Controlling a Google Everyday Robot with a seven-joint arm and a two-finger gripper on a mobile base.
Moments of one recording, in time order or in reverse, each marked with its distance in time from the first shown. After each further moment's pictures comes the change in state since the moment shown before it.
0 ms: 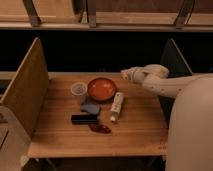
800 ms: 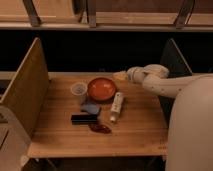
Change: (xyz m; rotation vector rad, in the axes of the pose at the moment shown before) arm 0.000 0.000 0.000 0.000 -0.001 0.000
